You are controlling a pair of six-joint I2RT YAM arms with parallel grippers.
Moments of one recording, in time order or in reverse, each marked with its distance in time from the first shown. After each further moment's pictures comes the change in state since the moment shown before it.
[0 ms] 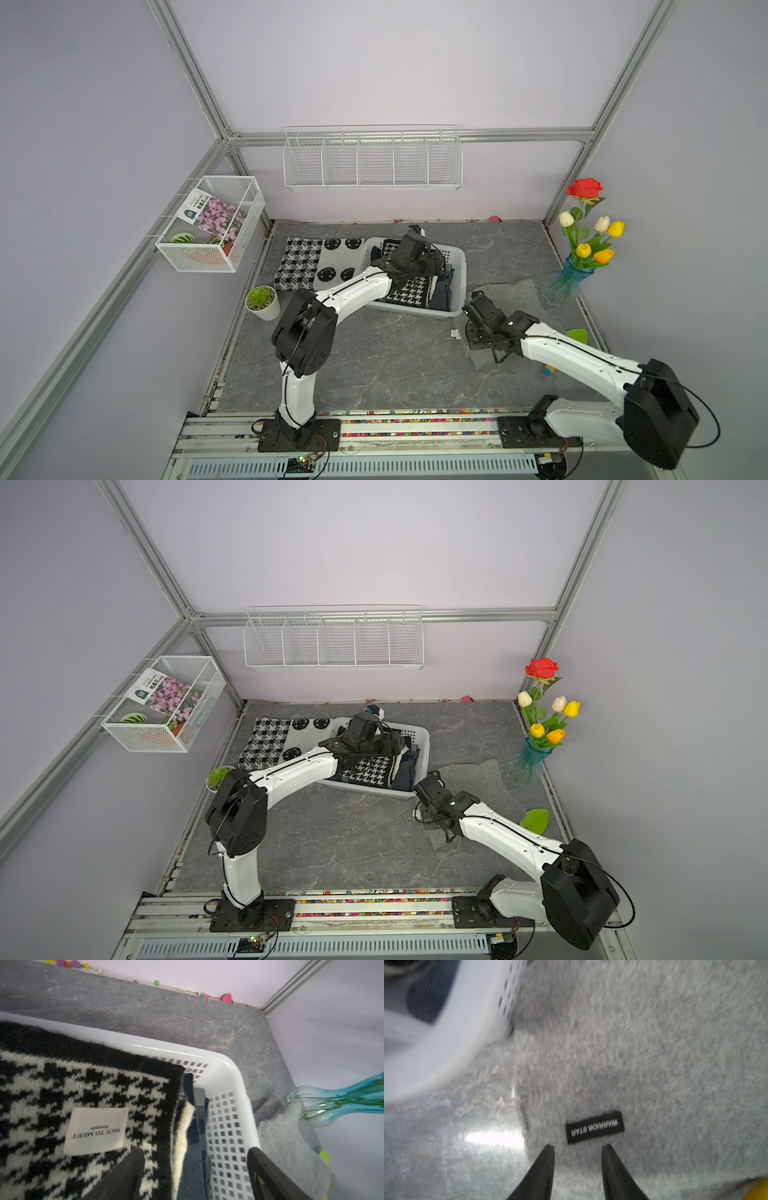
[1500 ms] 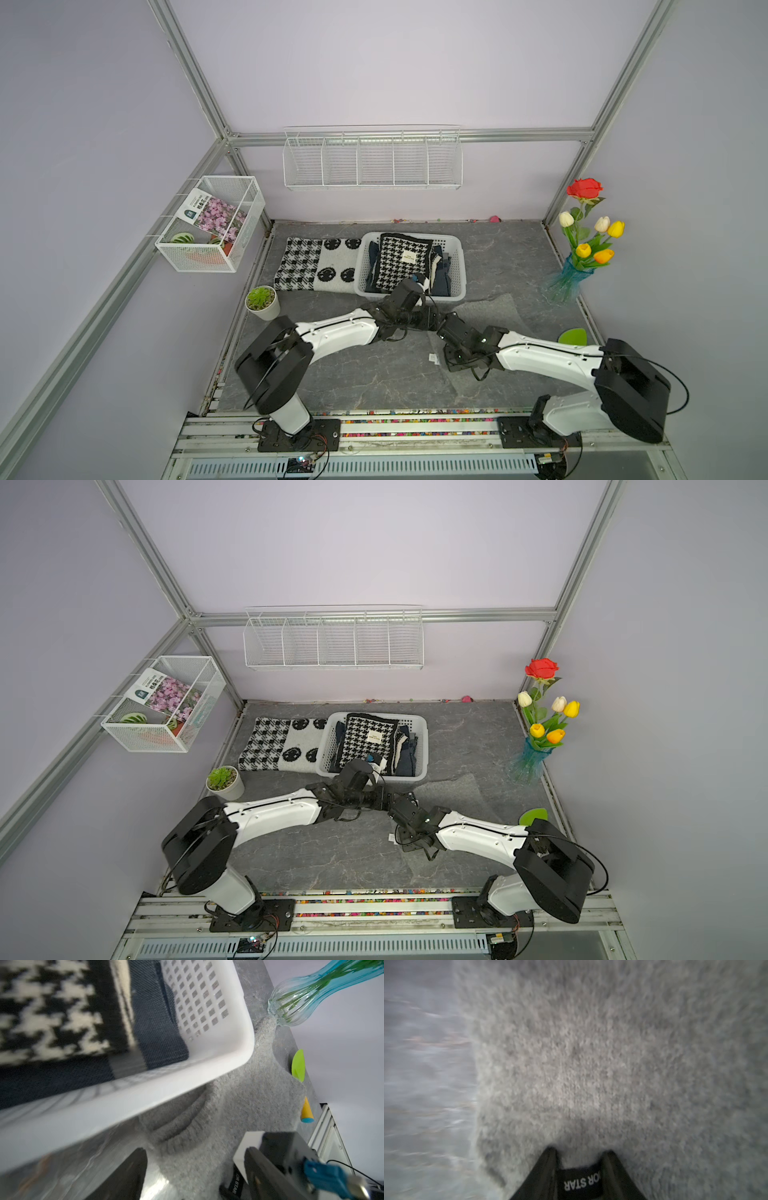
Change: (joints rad) left arm -0.140 -0.320 -0.559 0.116 0.121 -0.010; right arm 0.283 0.120 -0.063 0.156 -0.153 0.177
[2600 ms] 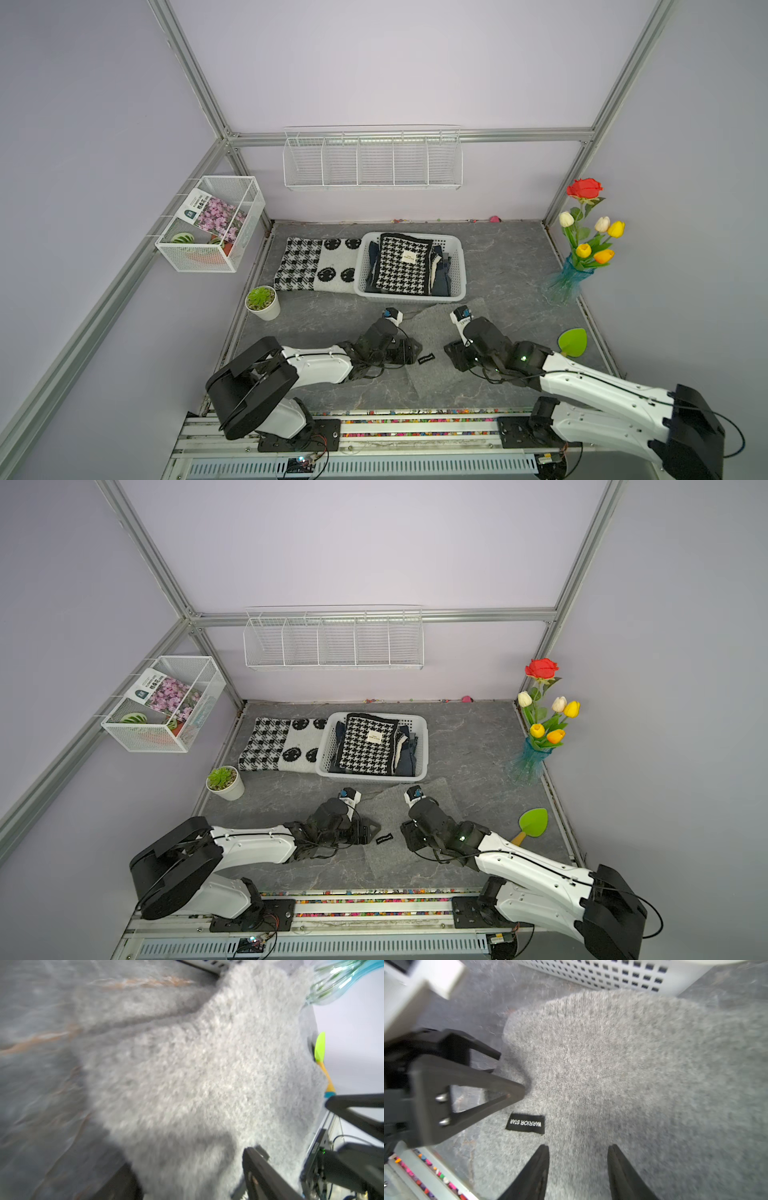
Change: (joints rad) left arm -0.023 -0.063 -0.433 0.362 0.022 -0.200; right arm -0.023 -0.429 -0.154 0.114 -0.007 -0.154
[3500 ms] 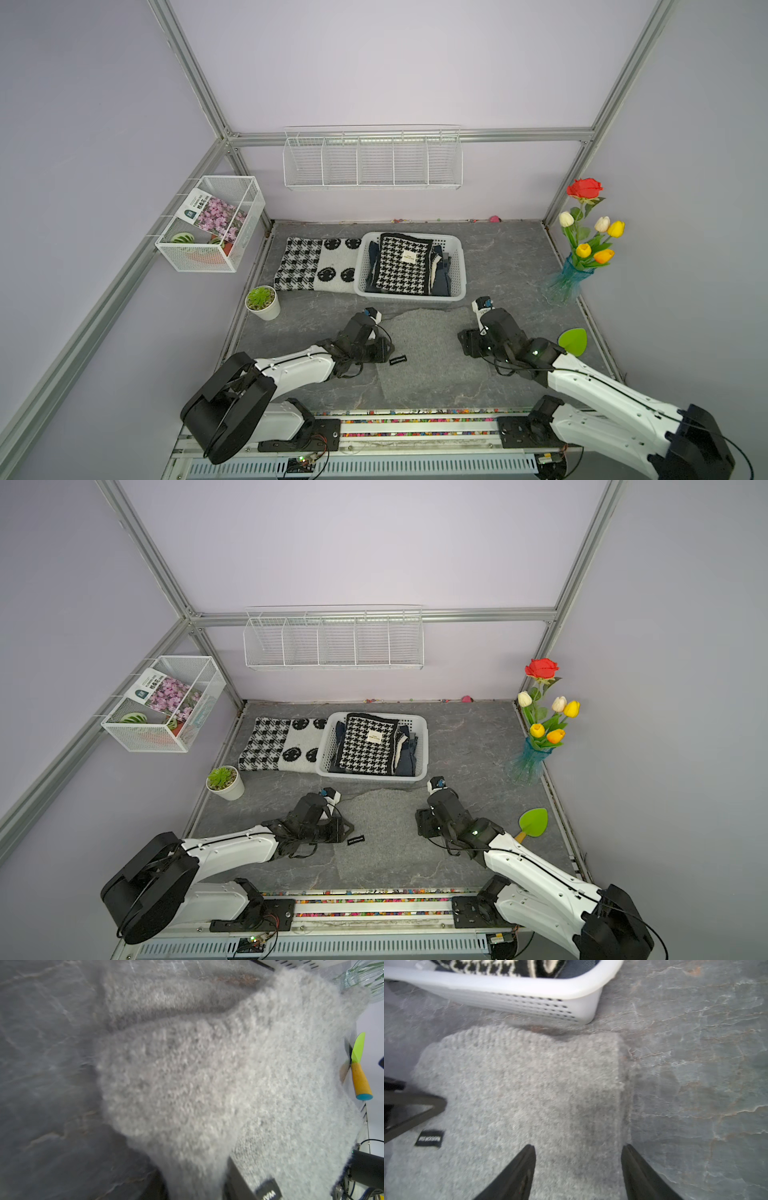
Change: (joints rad) left arm 0.198 -0.192 -0.068 -0.277 0.064 0.153; right arm -0.229 -0.001 -0.021 0.002 -0.003 0.000
